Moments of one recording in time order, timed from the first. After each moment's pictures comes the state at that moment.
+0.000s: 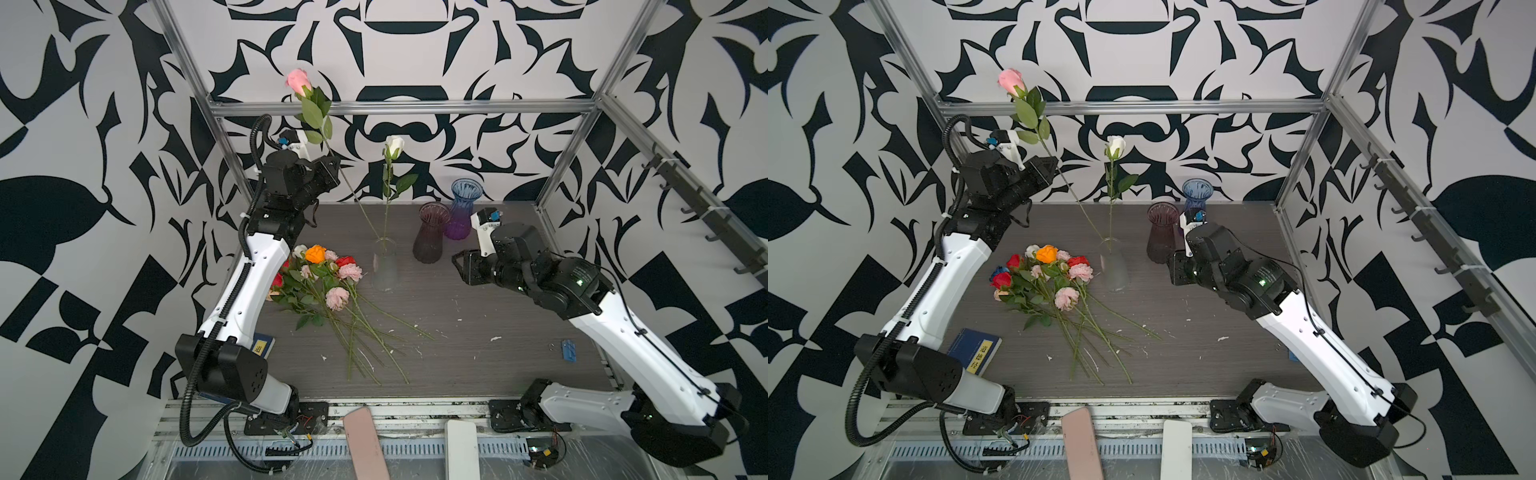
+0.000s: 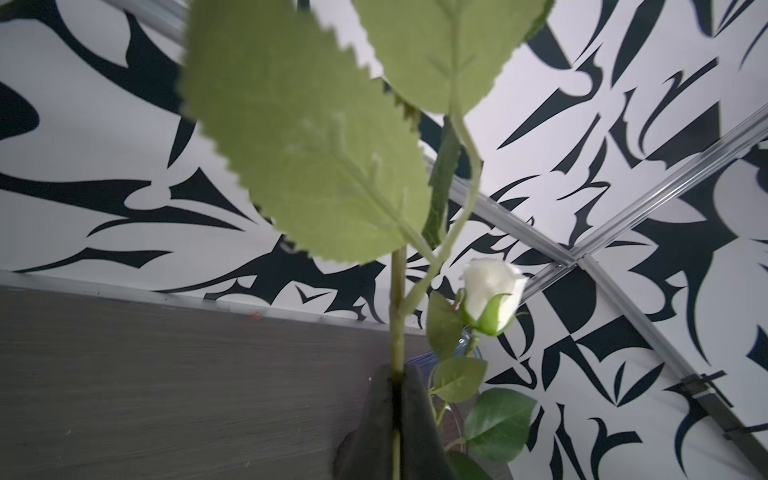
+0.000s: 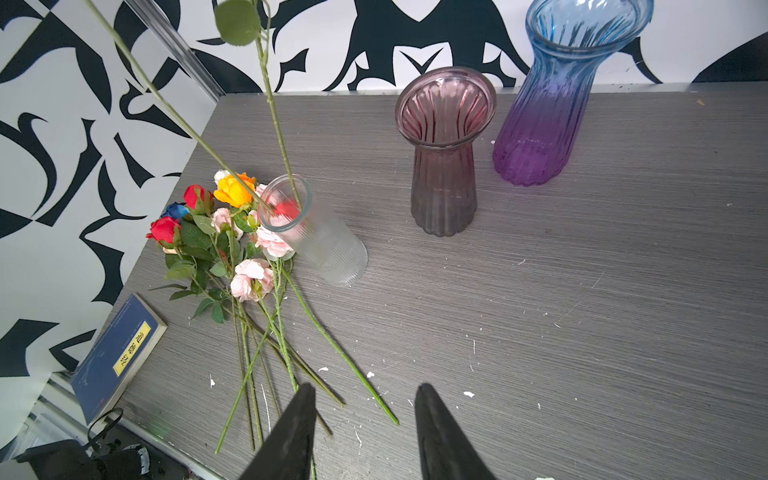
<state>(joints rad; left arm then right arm) -0.23 1.50 1.60 -0.20 0.22 -0.63 0.72 1.15 1.46 -0.97 0.15 0.49</state>
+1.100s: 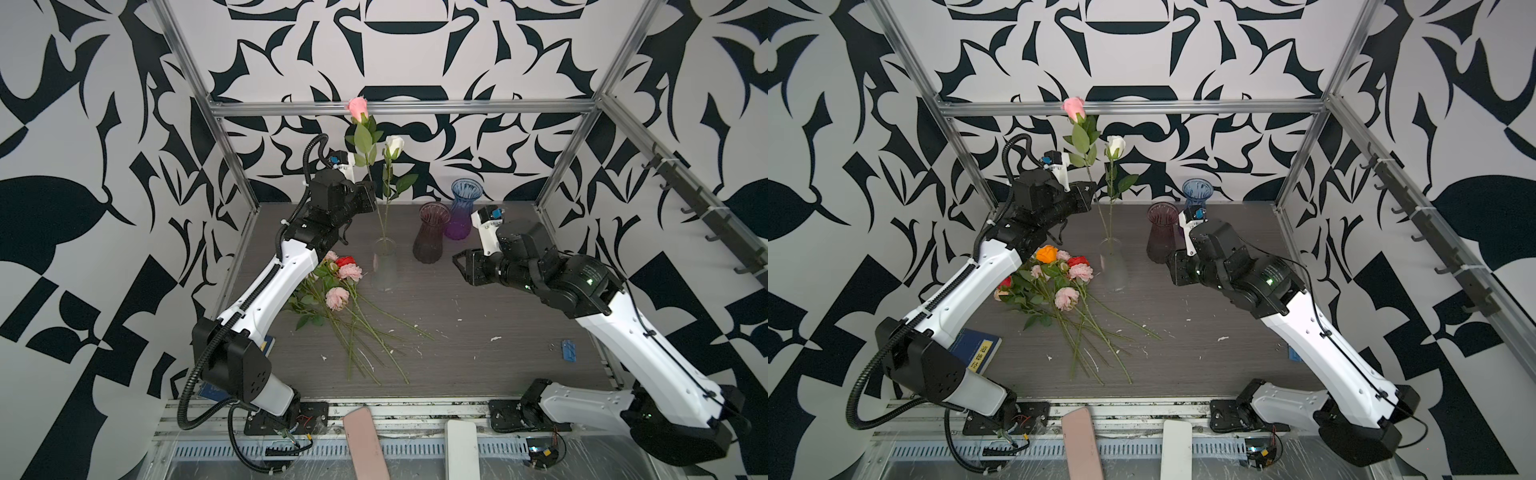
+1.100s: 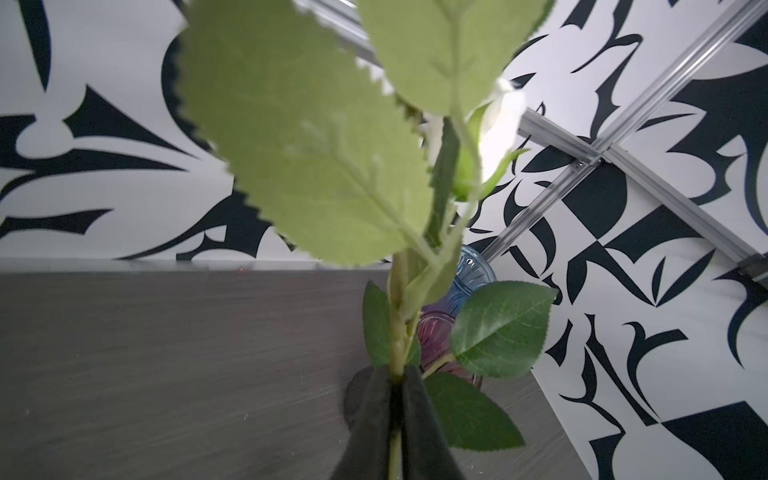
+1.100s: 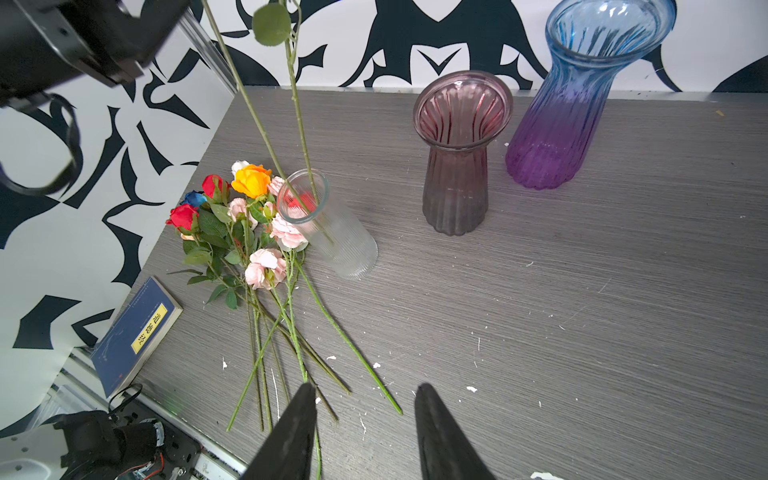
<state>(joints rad) -0.44 1.54 1.51 -0.19 0.11 -0.49 0.72 1.16 1.52 -1.03 0.11 0.46</state>
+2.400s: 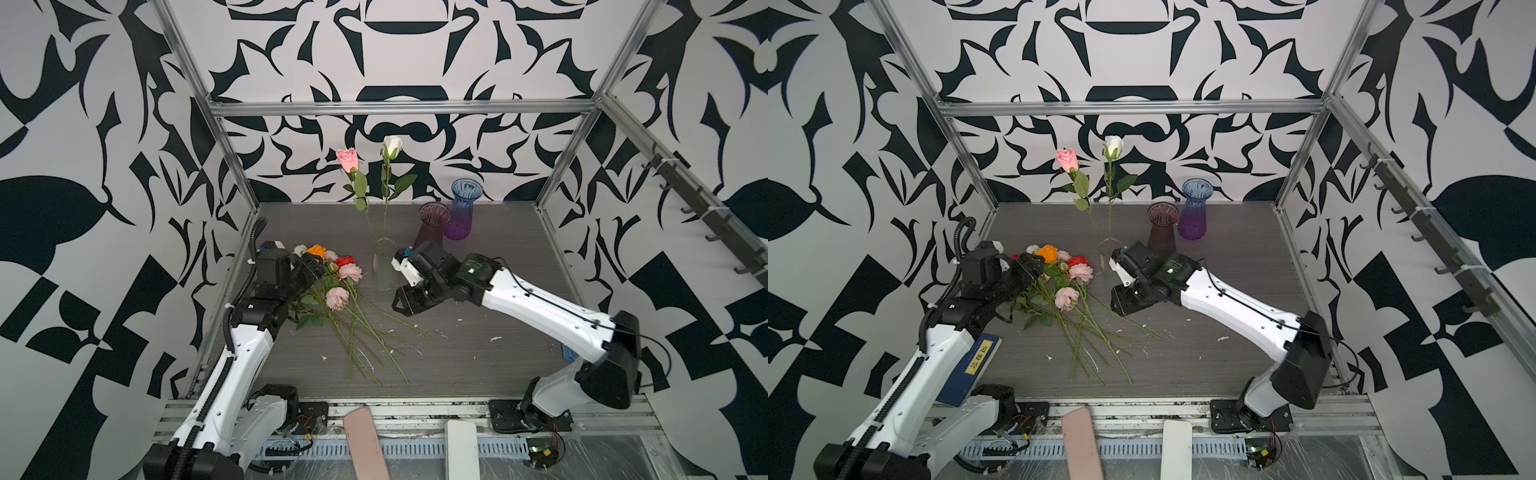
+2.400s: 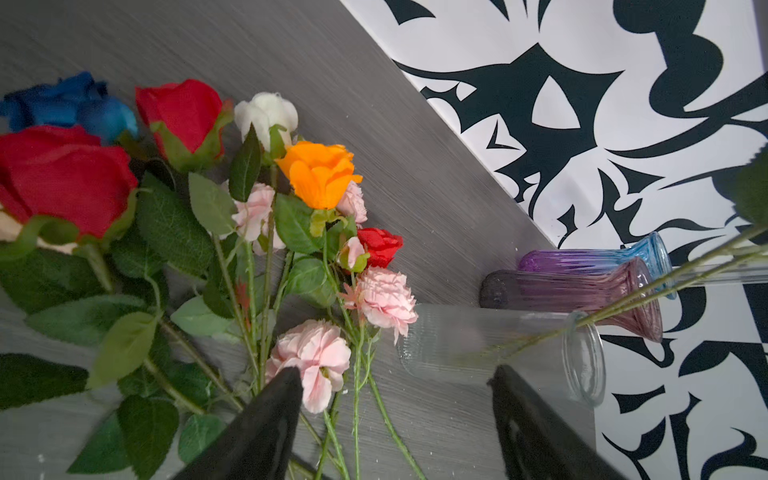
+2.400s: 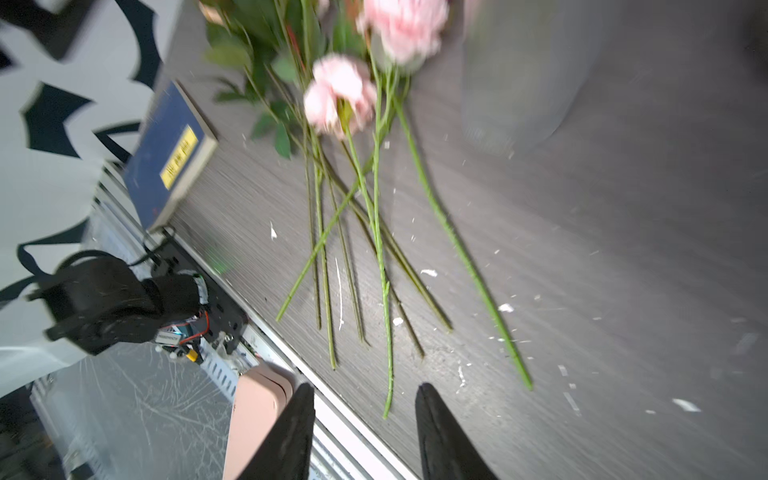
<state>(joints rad) -0.16 0.93 0.79 -0.45 0.09 -0.82 0.90 1.57 1.42 -0.89 -0.24 0.49</state>
